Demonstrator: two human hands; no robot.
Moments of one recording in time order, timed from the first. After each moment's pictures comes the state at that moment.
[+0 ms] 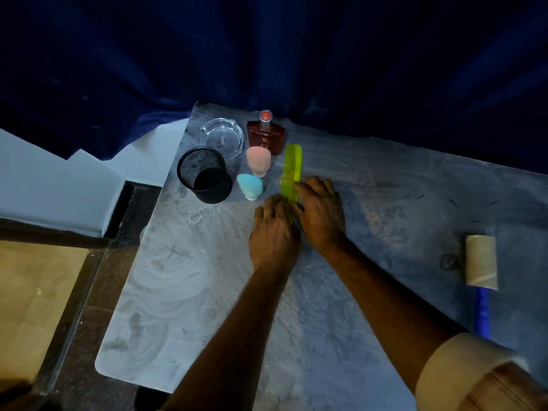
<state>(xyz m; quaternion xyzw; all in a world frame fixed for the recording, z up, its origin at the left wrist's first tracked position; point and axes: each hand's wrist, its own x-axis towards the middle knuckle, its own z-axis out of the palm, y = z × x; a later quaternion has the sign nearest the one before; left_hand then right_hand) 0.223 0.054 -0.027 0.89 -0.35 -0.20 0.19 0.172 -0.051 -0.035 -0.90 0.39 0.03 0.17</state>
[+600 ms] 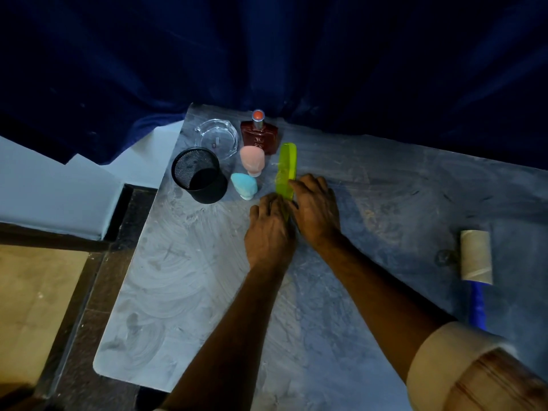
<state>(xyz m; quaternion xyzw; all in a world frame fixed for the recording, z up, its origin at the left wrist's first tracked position) 0.221 0.053 -0.028 0.90 -0.36 -0.19 0.17 0.172 -0.054 -0.035 -0.91 0.38 0.04 0.16</state>
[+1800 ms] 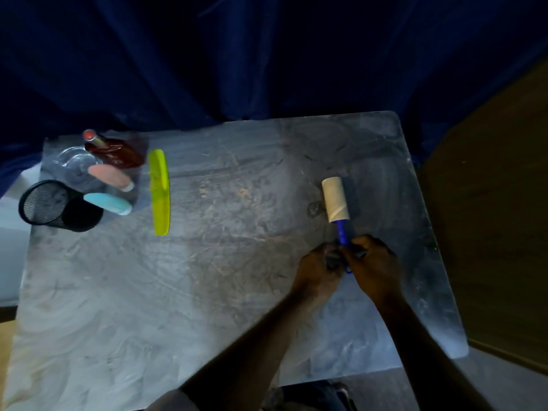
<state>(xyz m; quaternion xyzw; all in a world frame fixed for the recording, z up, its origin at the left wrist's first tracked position) -0.076 0.000 -0.030 0.67 -0.32 -0.60 0.30 -0.207 -0.053 -0.015 -0.66 0.69 -0.06 0.29</state>
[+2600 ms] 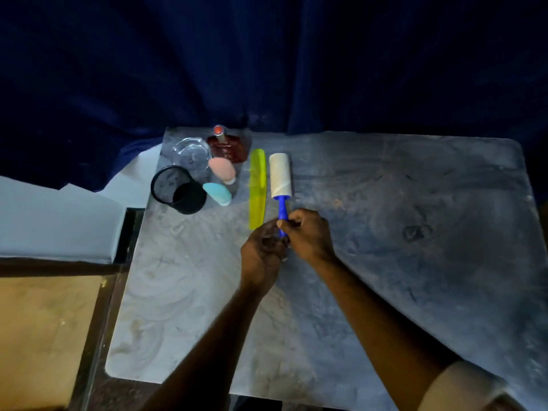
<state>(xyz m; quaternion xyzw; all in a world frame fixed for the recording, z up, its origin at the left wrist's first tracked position) 0.171 0.082 -0.034 0.75 -0.18 -0.37 0.52 0.102 -0.028 -0.021 -0.72 0.54 -0.07 0.44</state>
